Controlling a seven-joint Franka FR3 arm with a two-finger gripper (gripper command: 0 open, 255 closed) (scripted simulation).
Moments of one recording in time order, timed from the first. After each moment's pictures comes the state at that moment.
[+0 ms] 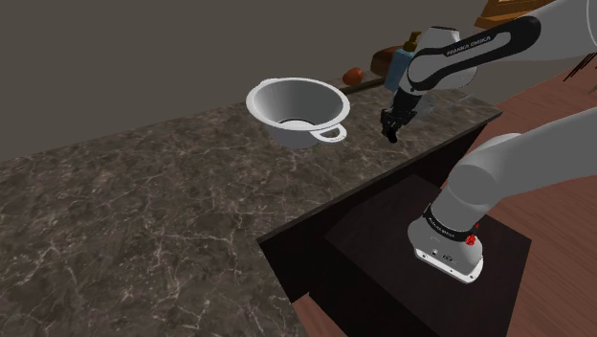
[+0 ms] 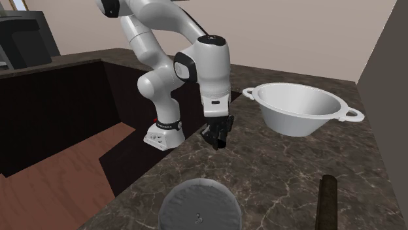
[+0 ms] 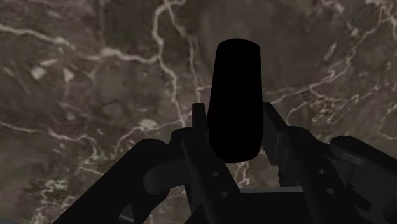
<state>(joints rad) -0.20 -0.57 -0.38 -2.84 -0.12 2.32 0.04</state>
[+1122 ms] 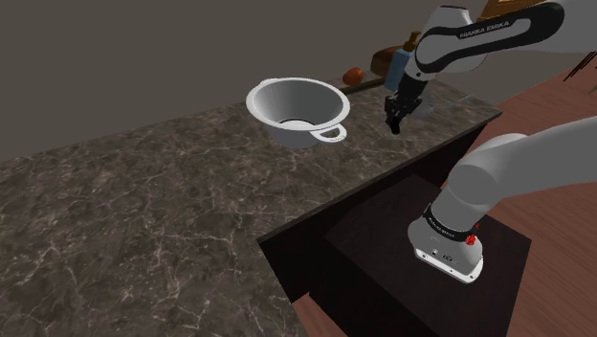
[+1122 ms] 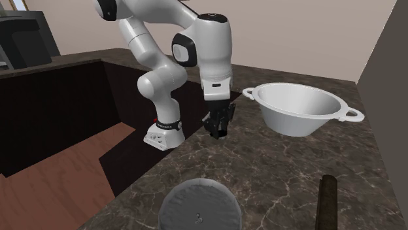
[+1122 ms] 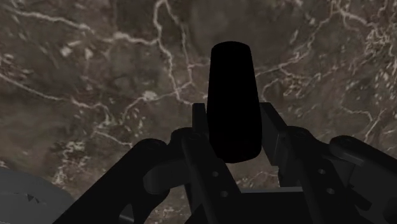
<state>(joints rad) -0.20 -0.66 -0.34 -2.76 -0.12 2.16 0.06</state>
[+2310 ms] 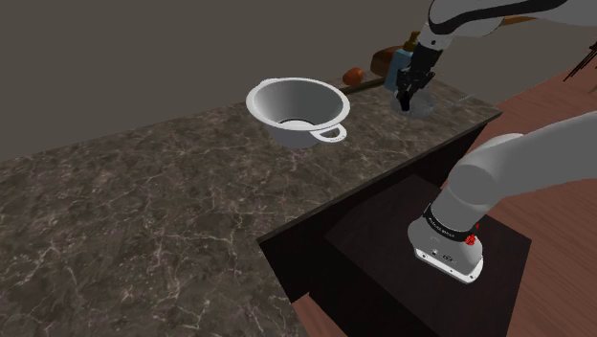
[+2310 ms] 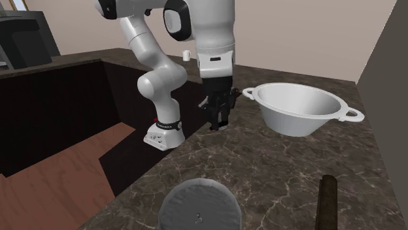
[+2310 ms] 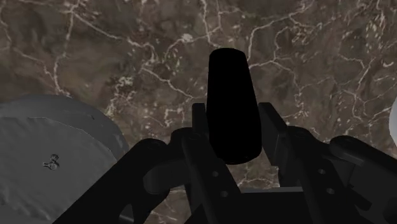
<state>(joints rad) -0.20 -0.61 -0.39 -2.52 -0.12 1.98 -0.01</state>
